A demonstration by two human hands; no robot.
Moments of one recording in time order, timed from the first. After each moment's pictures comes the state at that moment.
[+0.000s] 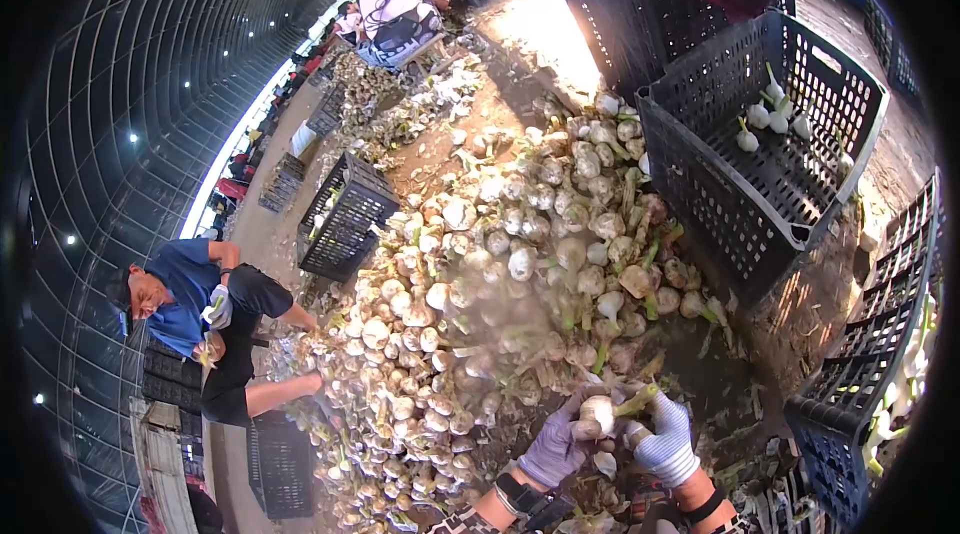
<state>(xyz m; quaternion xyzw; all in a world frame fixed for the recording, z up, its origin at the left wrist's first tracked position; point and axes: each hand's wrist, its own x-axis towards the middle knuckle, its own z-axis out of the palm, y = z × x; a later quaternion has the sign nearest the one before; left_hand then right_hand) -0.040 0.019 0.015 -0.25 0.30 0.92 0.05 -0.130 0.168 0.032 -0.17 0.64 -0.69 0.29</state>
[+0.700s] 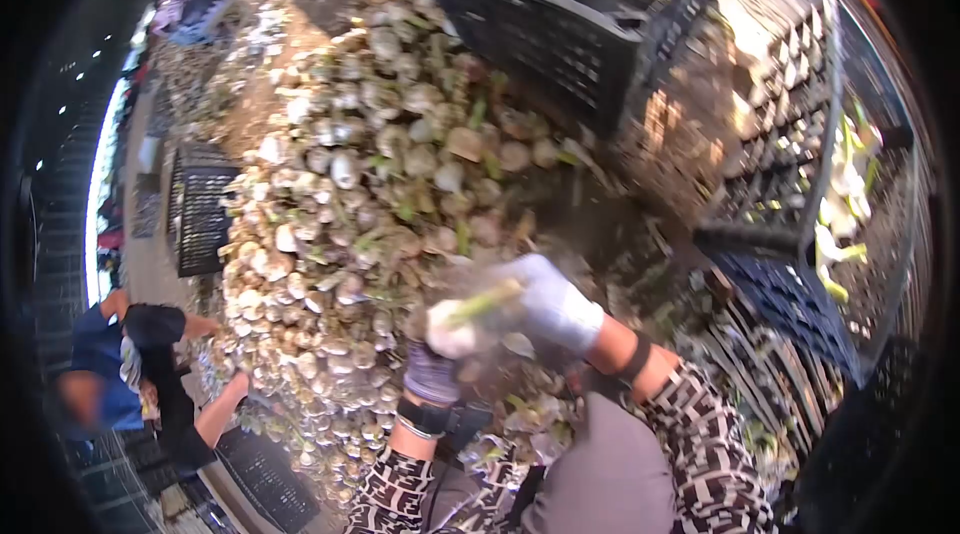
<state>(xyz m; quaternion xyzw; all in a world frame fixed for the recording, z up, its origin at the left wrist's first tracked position) -0.039 0.017 0.031 -0.28 0.37 0.87 0.14 -0.140 0.173 0.026 -0.12 0.52 -0.73 0.44</state>
